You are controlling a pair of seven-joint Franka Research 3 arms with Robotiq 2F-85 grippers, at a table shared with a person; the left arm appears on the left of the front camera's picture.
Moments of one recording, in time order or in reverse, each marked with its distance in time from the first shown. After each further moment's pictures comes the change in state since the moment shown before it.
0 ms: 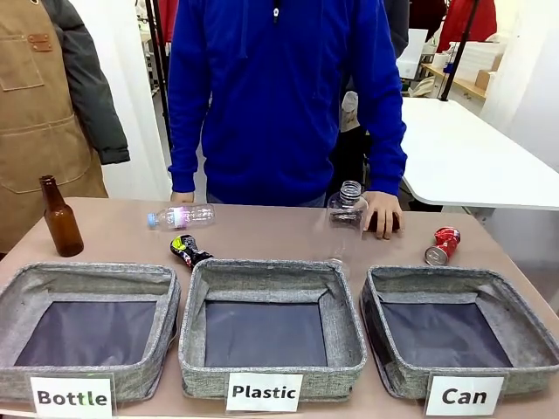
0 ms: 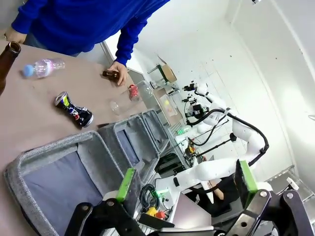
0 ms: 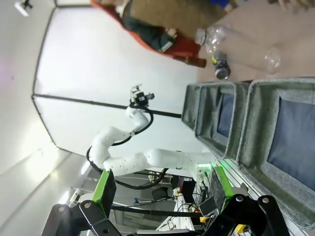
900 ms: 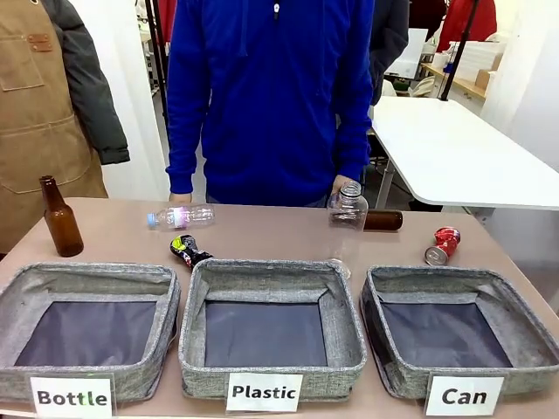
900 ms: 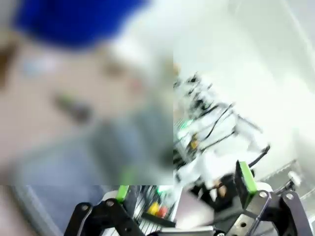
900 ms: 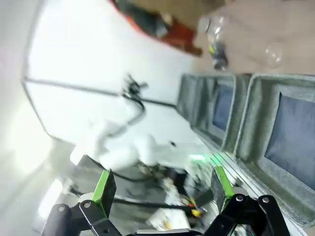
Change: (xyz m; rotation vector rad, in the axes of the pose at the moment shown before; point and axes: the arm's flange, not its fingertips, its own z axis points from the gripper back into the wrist) left arm 0.000 0.000 0.001 -0.013 0.004 -0.018; right arm -0.003 -0.001 0.001 -0.002 0.018 0.018
